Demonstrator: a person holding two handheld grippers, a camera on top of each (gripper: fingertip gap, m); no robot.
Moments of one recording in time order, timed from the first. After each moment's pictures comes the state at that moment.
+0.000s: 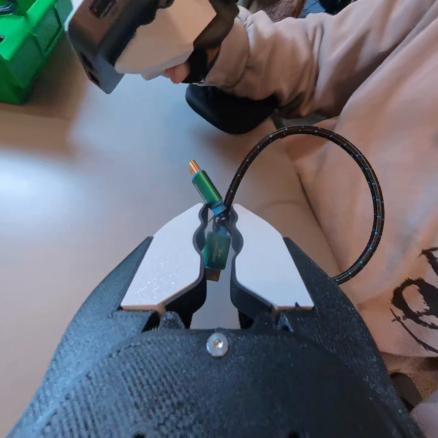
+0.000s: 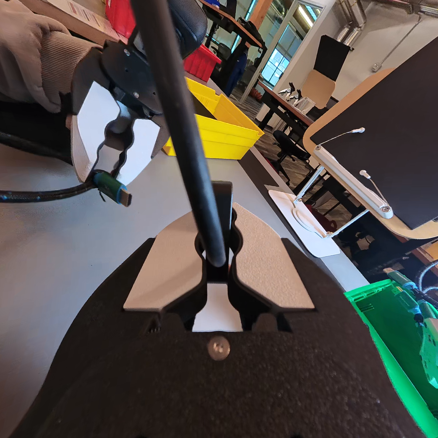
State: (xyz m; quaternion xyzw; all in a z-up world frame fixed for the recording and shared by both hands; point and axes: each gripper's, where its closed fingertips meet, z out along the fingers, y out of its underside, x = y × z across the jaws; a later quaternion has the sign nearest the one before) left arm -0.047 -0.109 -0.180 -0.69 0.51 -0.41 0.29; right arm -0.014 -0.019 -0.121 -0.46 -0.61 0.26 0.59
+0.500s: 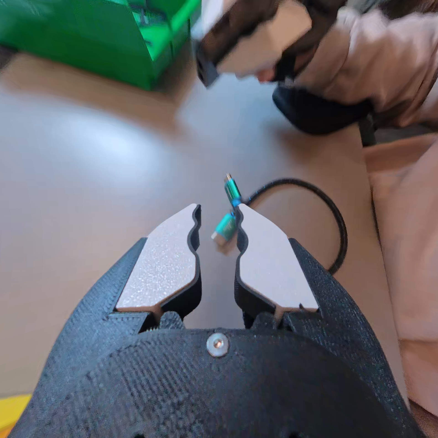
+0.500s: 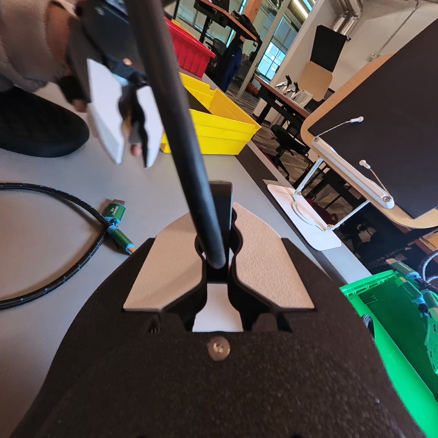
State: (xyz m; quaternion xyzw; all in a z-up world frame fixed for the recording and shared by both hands) left arm -0.092 -0.075 -0.173 -0.78 0.43 -0.28 0.37; right arm -0.014 -0.011 -0.125 -0.47 -0.60 0.26 0.59
